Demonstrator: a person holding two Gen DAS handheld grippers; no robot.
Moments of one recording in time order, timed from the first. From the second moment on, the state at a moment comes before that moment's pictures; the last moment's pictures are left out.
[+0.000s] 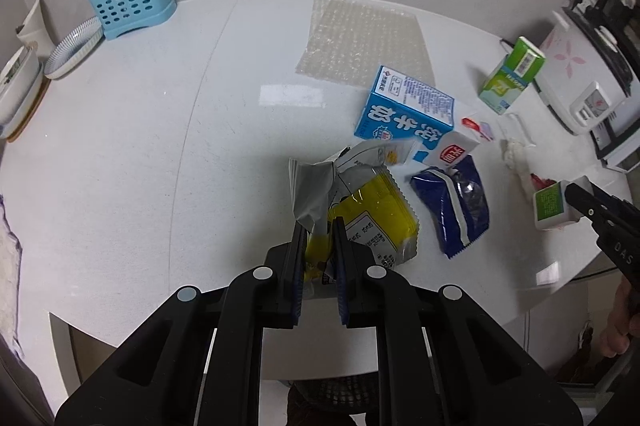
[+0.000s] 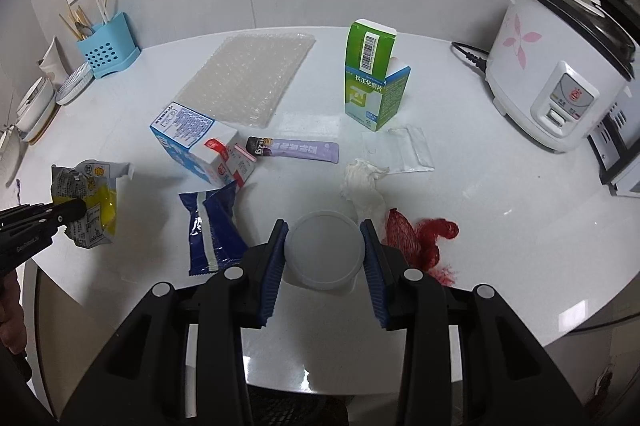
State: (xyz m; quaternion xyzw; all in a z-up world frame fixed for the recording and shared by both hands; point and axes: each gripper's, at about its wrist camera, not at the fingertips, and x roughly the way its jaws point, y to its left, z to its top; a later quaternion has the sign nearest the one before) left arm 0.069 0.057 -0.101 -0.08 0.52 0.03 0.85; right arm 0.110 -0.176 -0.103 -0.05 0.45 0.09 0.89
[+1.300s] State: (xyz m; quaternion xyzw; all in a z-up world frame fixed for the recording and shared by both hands) left arm -0.139 0.013 -0.204 -0.06 0.56 -0.03 0.83; right arm -0.081 -0.133 -0.260 -0.09 0.52 0.19 0.83
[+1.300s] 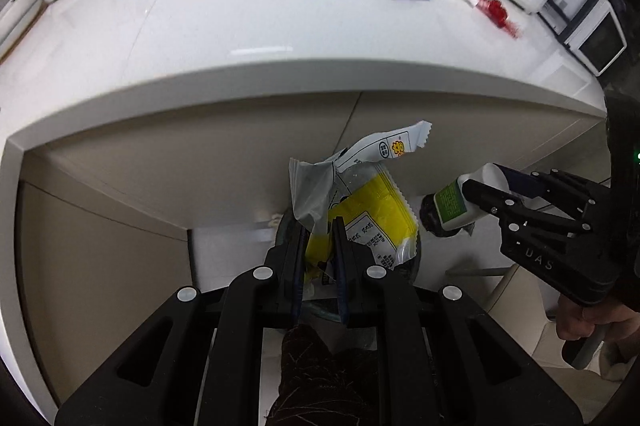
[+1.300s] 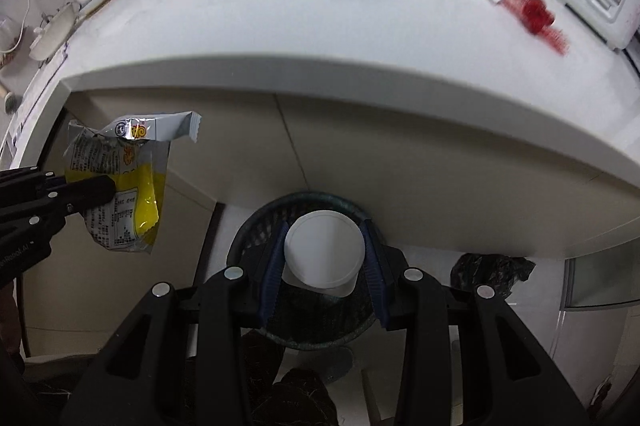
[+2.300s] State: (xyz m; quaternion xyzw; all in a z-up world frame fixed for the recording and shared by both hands) left arm -0.127 -0.018 -0.283 -0.05 0.61 -0.02 0.79; right arm -0.092 -0.198 -0.244 -0.08 0.50 0.13 0.85
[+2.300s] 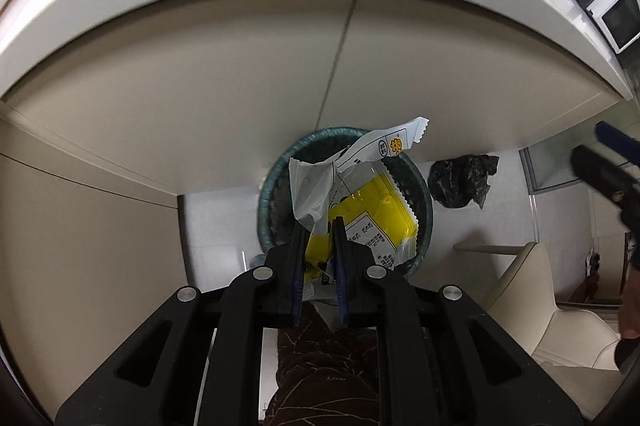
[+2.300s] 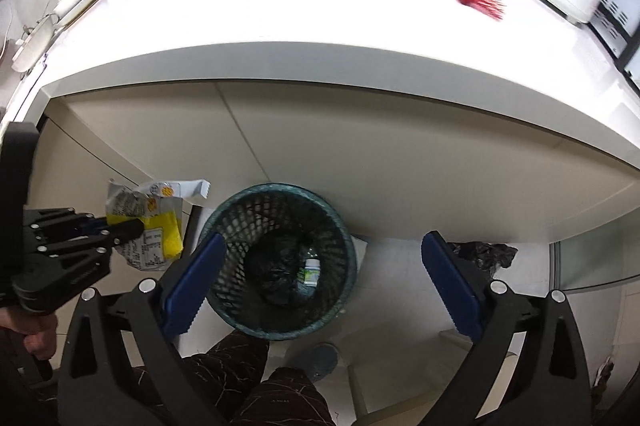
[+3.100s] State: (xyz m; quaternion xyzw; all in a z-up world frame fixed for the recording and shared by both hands) left arm -0.113 -0.062 -0.324 -0.03 0.63 -0.02 0.78; right arm -0.100 -0.266 -0.236 -0.06 0.50 0.10 0.86
